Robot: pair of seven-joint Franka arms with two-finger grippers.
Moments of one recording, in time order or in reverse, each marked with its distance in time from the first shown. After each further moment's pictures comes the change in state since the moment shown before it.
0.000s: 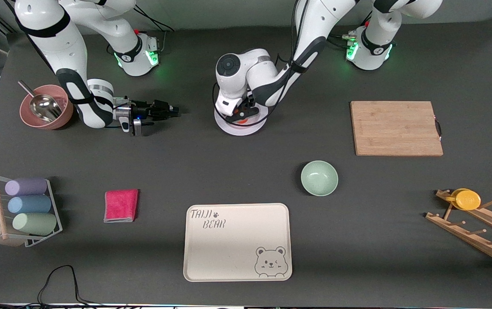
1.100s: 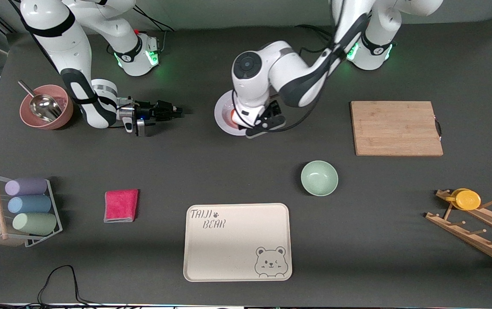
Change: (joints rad) left arm 0.203 -0.234 0.018 0.061 -0.020 -0.326 0.225; right arm 0.057 0.008 0.004 0.006 0.078 -0.002 -0.001
